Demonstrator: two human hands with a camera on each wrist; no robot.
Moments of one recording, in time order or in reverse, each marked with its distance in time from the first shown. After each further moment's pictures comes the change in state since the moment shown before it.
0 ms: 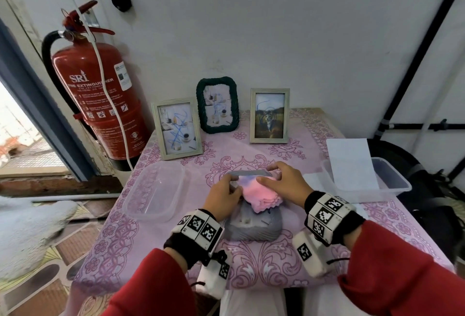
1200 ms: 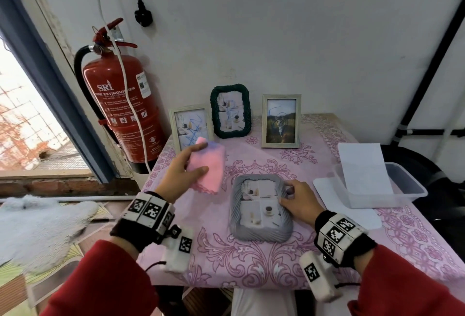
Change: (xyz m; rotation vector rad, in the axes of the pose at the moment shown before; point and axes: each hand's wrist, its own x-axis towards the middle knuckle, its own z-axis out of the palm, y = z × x) left_hand -0.015 -0.010 -0.115 -0.374 0.115 0.095; right_hand -0.010 0.030 0.019 -0.053 0.017 -0.009
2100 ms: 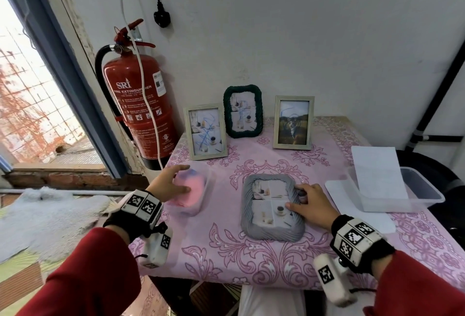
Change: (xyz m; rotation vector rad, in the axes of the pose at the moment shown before) left_hand -0.001 -0.046 -0.061 0.675 -0.070 -0.197; right_hand -0.006 0.006 -0.004 -0.049 -0.083 0.023
